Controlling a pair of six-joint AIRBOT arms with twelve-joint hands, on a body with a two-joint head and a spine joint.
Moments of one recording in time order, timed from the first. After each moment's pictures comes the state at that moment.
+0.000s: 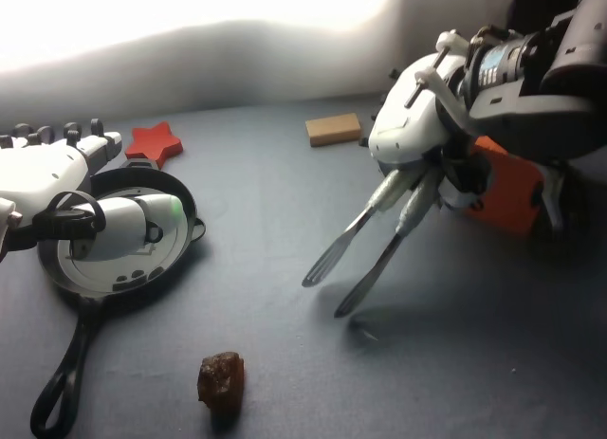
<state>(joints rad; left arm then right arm) 0.54 -0.83 0.75 -1.32 -0.85 1.91 -0.10 -1.37 1.29 -0.41 -0.53 -1.07</state>
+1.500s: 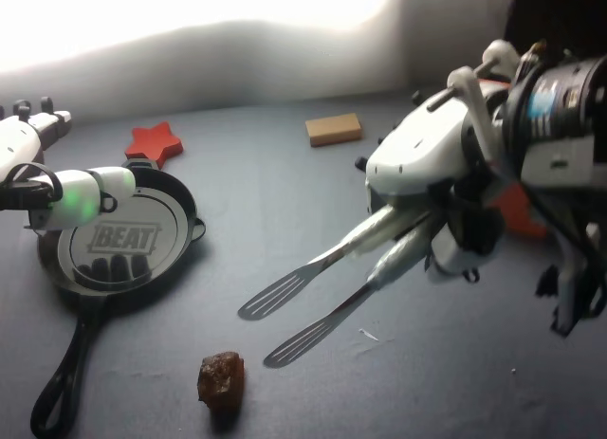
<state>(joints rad) 0.55 -0.83 0.86 -1.32 -0.85 1.90 -0.04 -1.19 0.90 -0.61 -0.68 -0.47</state>
